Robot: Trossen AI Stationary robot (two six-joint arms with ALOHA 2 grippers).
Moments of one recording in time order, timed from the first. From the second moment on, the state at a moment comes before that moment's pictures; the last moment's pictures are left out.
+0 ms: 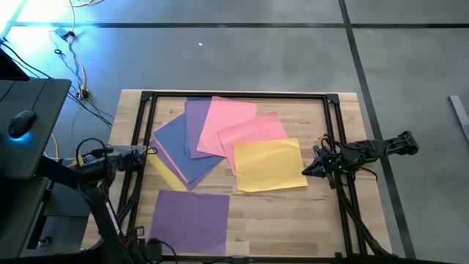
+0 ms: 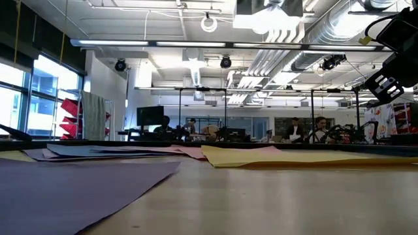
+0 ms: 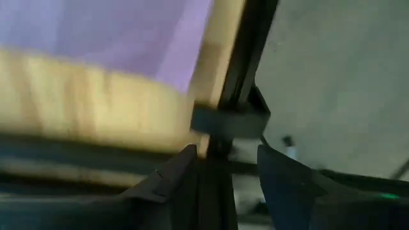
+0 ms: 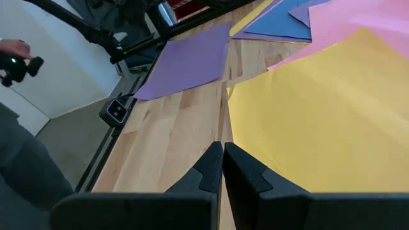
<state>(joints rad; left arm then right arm) -1.17 1.93 1.55 -1.17 0.22 -1.47 0.29 0.03 0.15 -0.46 -0.02 0.47</state>
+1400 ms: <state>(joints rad) -0.27 1.72 1.54 -1.09 -0.49 -0.98 0.29 0.48 0.36 -0.16 -0.29 0.68</state>
